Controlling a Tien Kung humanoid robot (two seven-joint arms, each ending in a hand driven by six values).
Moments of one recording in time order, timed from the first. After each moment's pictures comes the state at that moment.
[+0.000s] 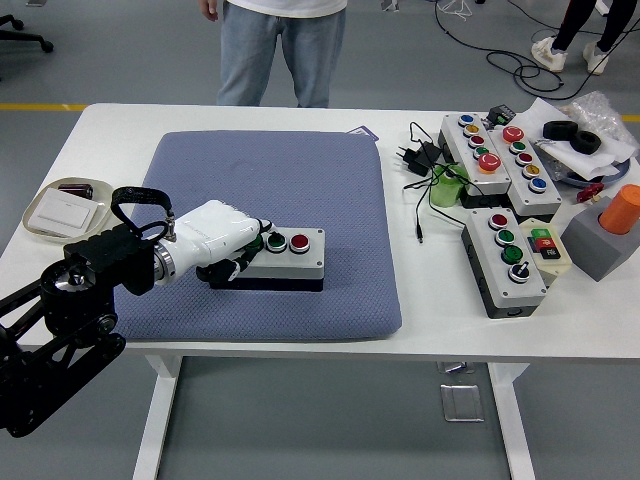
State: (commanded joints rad) left arm -0.53 0.41 -0.87 -1.51 2.27 -0.33 0.09; right arm 0.00 -0.10 0.65 0.18 -0.27 -0.12 -0.06
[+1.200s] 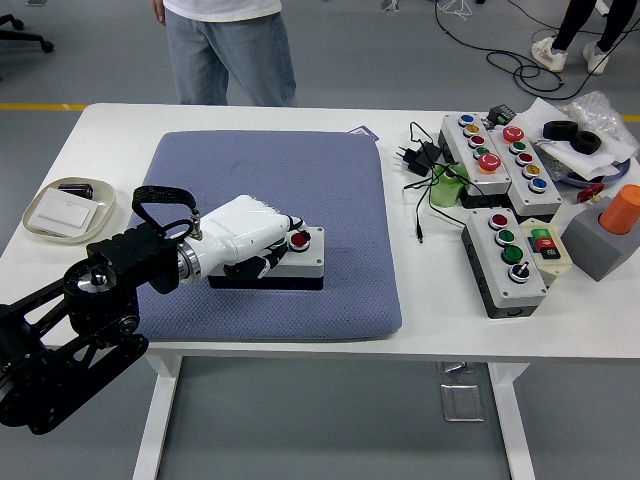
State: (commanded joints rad) left arm -0.57 0.36 -0.83 -1.50 2.25 -0.26 0.07; right arm 0.00 -0.10 0.66 0.18 -0.27 -0.12 -0.06
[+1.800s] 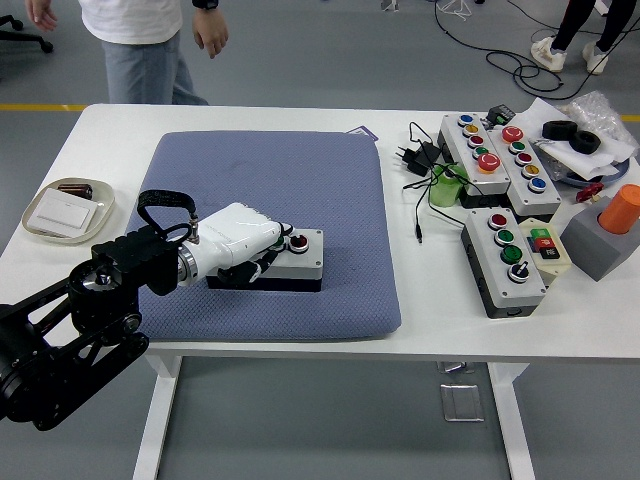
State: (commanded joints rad) left arm -0.57 0.36 -0.81 -1.44 2.27 -0.30 0.09; right arm 0.00 -0.10 0.66 0.18 -0.28 -0.12 -0.06
